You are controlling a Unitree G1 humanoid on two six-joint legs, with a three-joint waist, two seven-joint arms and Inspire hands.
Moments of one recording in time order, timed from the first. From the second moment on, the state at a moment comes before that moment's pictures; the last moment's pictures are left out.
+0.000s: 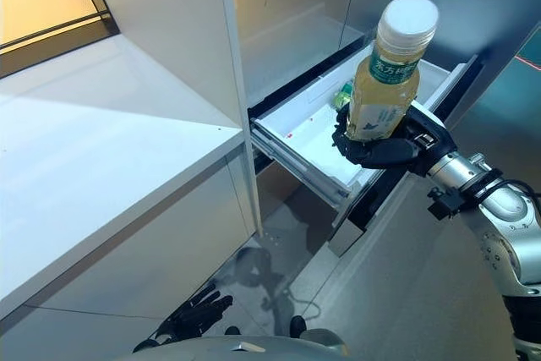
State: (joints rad) left arm 0.12 0.21 -0.05 1.10 -0.59 -0.09 -0.33; right arm -0.04 -0.88 -0.17 -0.28 0.68 0.18 0.45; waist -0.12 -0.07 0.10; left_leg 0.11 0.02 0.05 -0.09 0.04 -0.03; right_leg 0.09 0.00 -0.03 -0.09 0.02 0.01
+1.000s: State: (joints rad) left arm 0.10 0.31 -0.05 1.15 -0.47 -0.05 -0.13; right arm -0.52 -0.91 0.28 0.49 0.60 0.37 0.37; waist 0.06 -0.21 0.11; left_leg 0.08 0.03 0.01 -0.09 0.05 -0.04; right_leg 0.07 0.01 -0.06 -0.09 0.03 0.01
